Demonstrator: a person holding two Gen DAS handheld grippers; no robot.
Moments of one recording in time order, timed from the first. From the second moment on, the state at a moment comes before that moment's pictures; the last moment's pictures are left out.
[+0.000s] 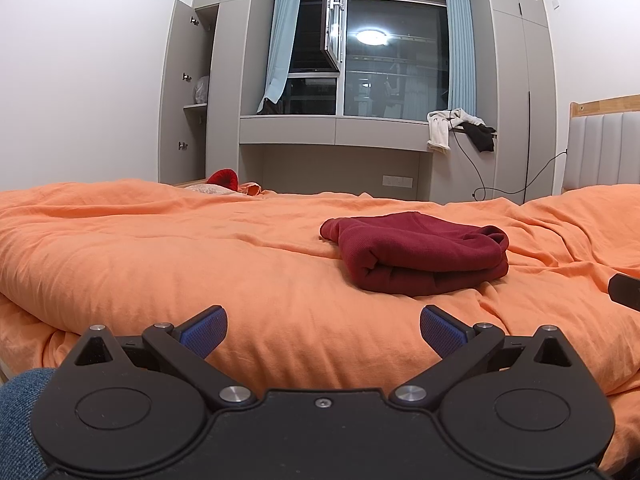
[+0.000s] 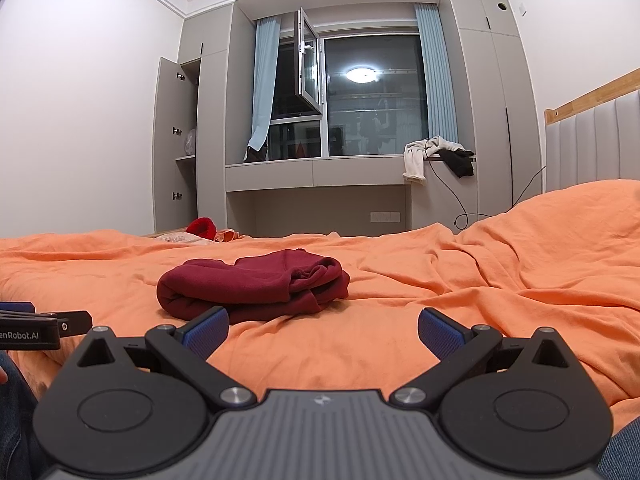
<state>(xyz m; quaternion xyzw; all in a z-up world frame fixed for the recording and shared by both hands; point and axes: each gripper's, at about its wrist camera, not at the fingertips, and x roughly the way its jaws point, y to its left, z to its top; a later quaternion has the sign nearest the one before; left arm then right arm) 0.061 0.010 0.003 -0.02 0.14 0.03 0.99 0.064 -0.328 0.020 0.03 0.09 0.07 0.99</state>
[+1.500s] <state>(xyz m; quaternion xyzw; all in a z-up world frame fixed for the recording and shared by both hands) 0.059 0.012 0.003 -0.02 0.12 0.02 0.99 0.063 -0.330 0.020 0.03 0.09 0.07 0.99</state>
